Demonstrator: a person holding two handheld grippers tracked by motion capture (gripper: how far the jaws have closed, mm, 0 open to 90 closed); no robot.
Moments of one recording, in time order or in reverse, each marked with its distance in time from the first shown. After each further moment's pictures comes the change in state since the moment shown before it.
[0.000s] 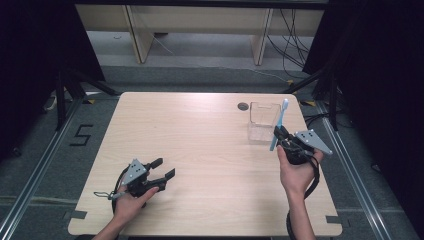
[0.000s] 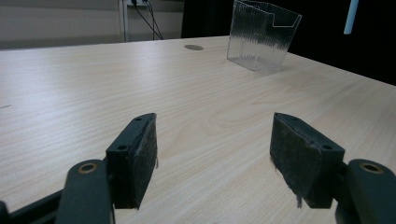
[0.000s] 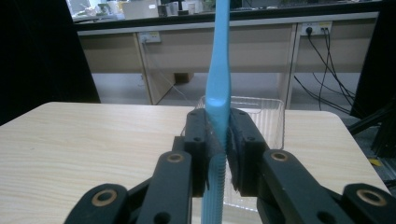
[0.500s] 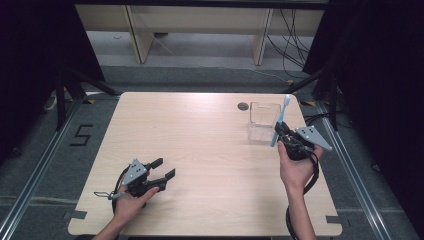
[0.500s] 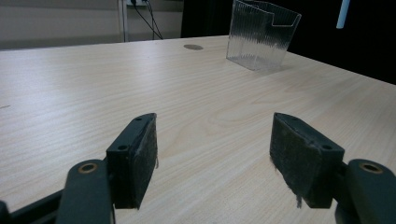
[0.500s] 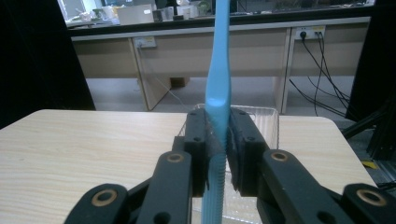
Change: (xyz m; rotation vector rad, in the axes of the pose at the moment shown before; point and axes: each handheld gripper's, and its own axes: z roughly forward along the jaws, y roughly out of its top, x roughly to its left) left arm 0.000 0.000 0.000 0.004 0.001 0.001; right arm -0.004 0.005 0.009 -0.015 -0.019 0.014
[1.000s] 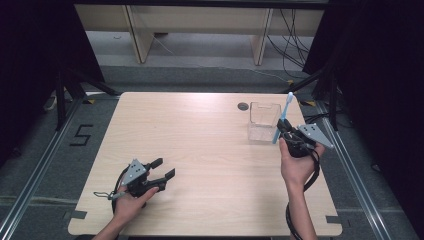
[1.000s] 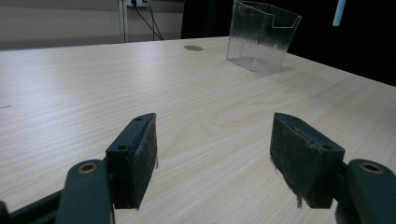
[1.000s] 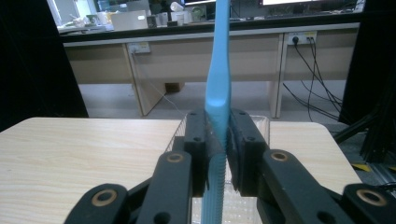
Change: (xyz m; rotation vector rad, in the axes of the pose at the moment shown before) left arm 0.000 0.000 0.001 -0.014 -0.006 -0.007; right arm -0.005 0.004 0.005 -0.029 -0.023 0.000
